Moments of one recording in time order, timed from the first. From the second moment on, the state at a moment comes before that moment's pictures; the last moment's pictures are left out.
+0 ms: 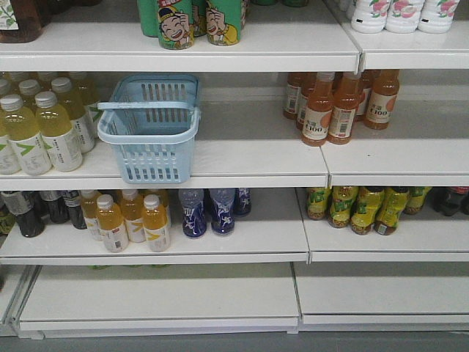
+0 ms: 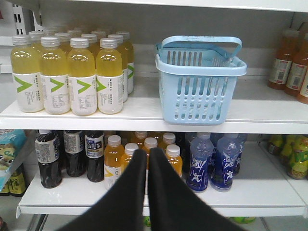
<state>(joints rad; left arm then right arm) 0.01 -0.01 0.04 -0.07 0.18 -0.05 0.00 -0.01 0.03 -0.04 0.20 0.08</state>
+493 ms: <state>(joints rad) 0.01 -0.01 0.04 -0.07 0.18 -0.05 0.00 -0.01 0.03 -0.04 0.20 0.08</state>
